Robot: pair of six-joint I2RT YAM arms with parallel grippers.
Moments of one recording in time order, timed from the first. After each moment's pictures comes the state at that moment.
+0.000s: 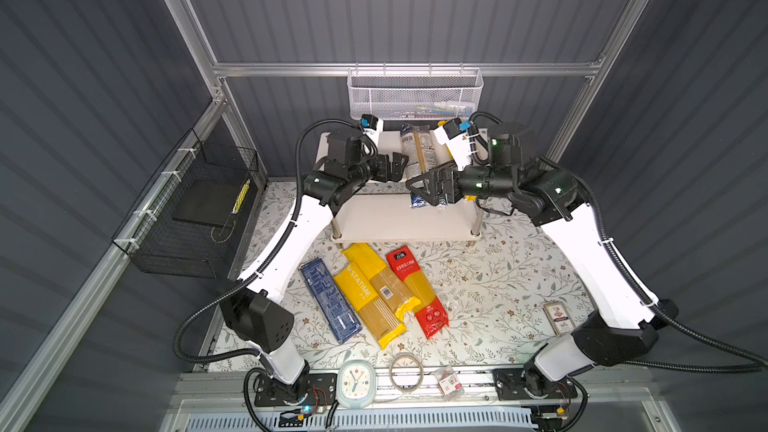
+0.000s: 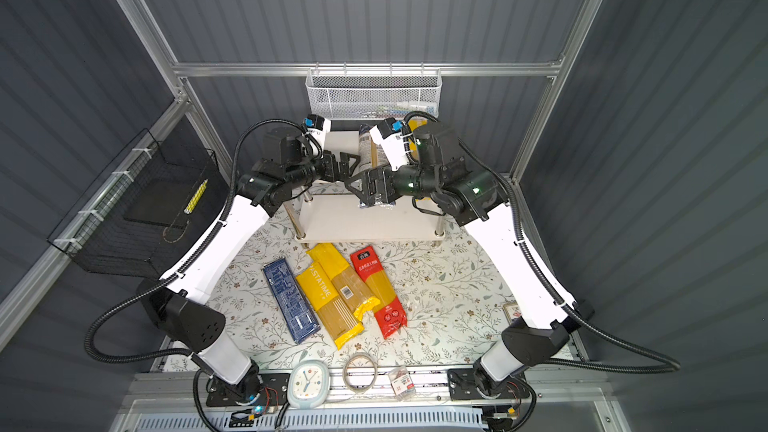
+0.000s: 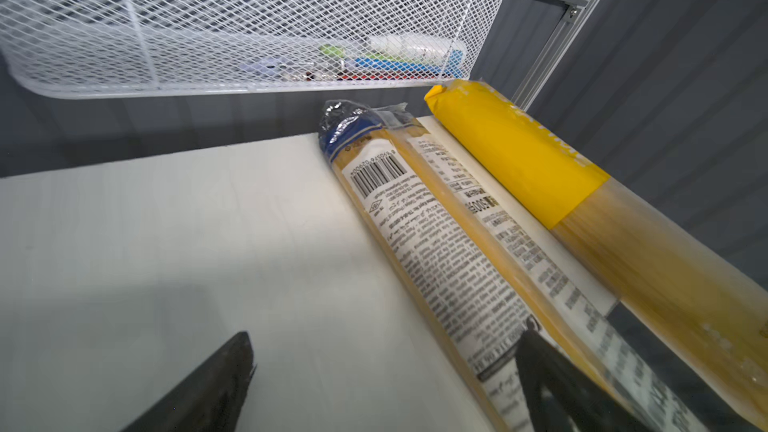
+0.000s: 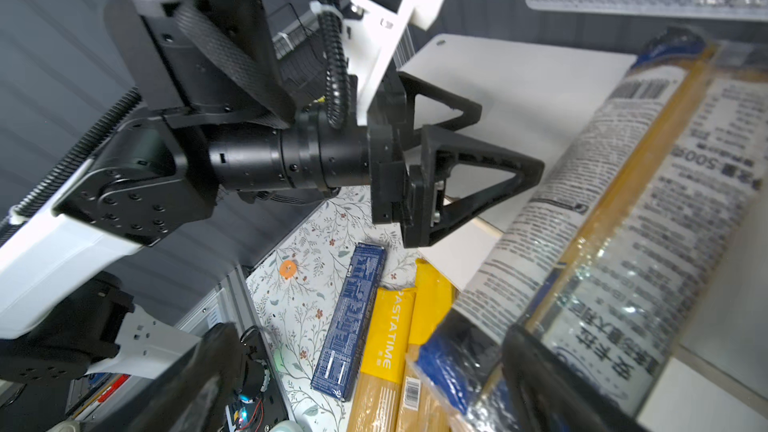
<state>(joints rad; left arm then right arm) -0.48 1.65 1.84 -0.50 0.15 -0.19 0.63 1.55 2.03 -0.85 -0.44 0.22</state>
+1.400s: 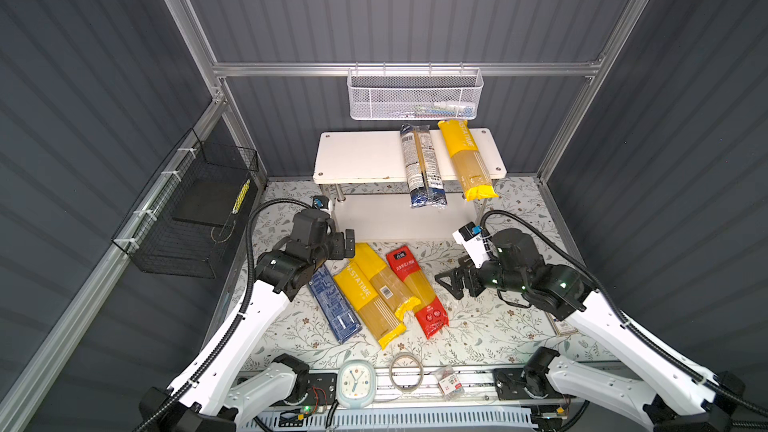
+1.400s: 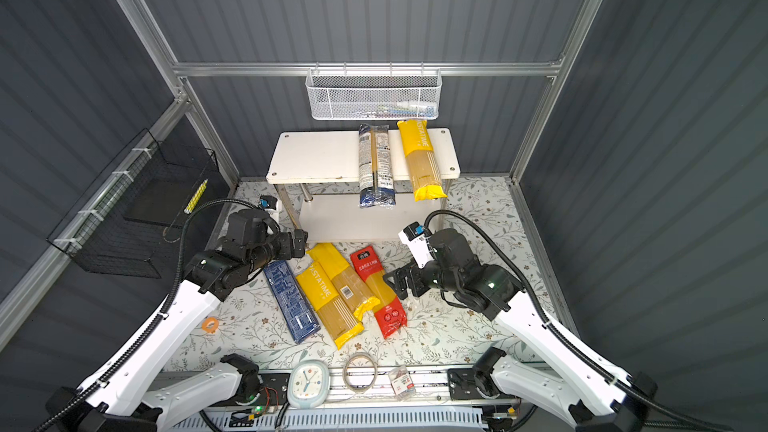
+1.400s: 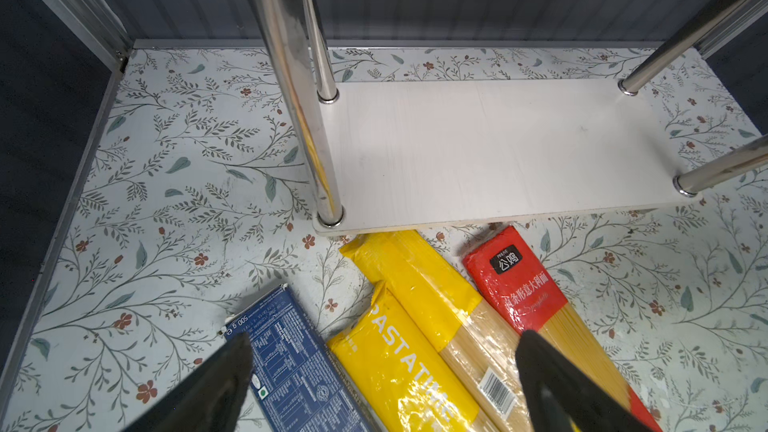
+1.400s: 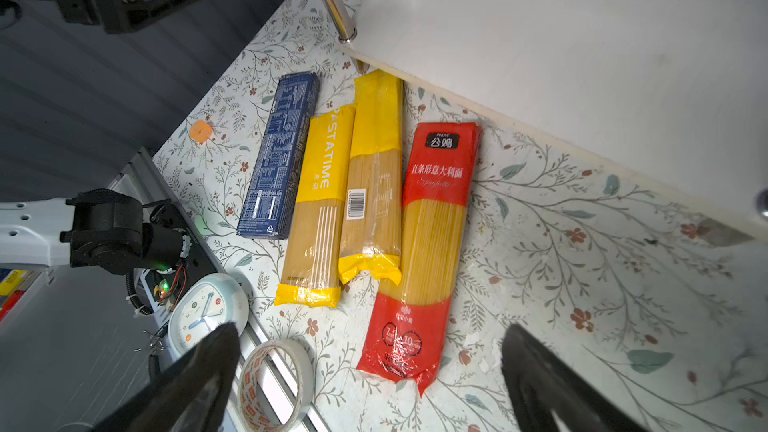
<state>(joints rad) -0.46 1.04 1.07 -0.69 -0.18 -0.26 0.70 0.97 0.94 -0.64 -0.25 0.26</state>
